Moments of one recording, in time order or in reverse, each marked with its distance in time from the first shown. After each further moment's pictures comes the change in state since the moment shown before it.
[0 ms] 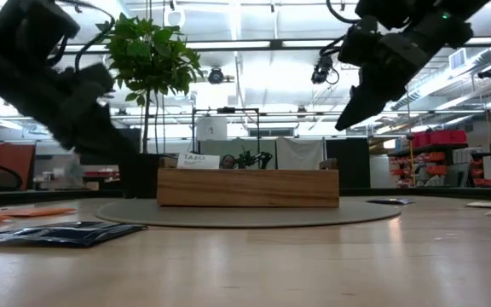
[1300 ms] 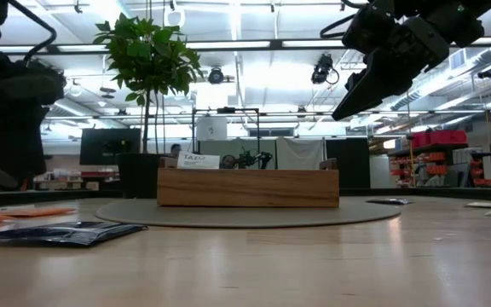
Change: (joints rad) left arm -0.321 0.018 0.245 -0.880 0.181 -1.001; right arm 0.102 0.001 -0.025 0.102 0.002 -0.090
